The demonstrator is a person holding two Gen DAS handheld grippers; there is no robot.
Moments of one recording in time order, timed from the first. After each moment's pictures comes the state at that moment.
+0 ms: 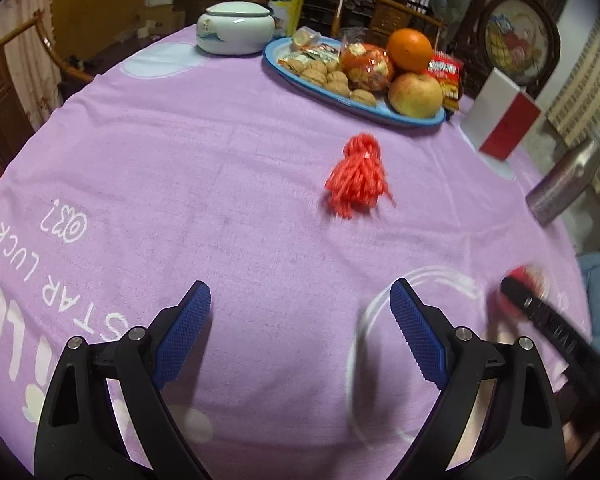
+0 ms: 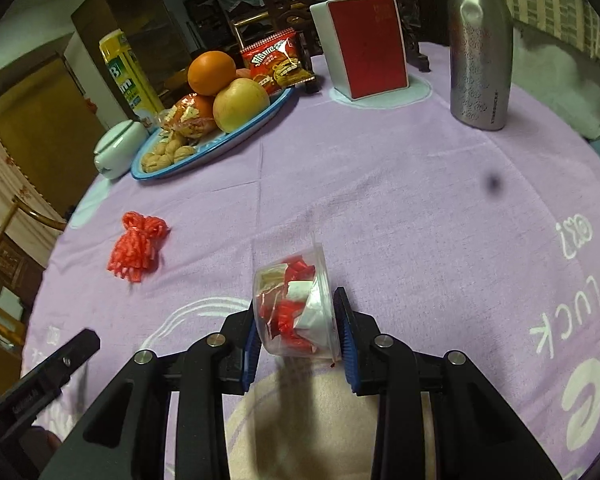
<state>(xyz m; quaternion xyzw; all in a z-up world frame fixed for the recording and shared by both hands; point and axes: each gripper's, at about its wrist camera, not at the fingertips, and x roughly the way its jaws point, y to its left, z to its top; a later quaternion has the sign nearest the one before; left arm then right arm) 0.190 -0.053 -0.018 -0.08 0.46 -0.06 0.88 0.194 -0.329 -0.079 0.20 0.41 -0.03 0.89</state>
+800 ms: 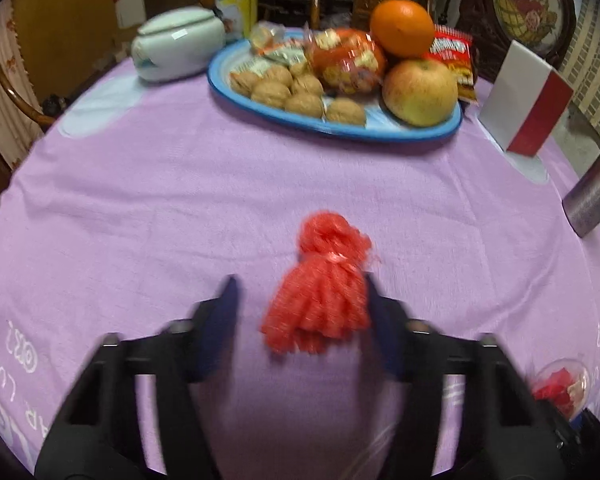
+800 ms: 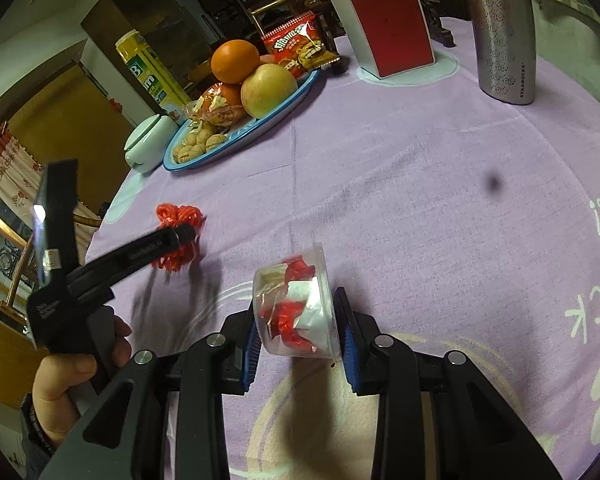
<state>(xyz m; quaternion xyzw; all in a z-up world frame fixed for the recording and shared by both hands) 0.291 -0.102 -0.042 0.00 0.48 -0.07 0.88 0.193 -0.327 -0.078 0.24 0.42 0.03 0.87</state>
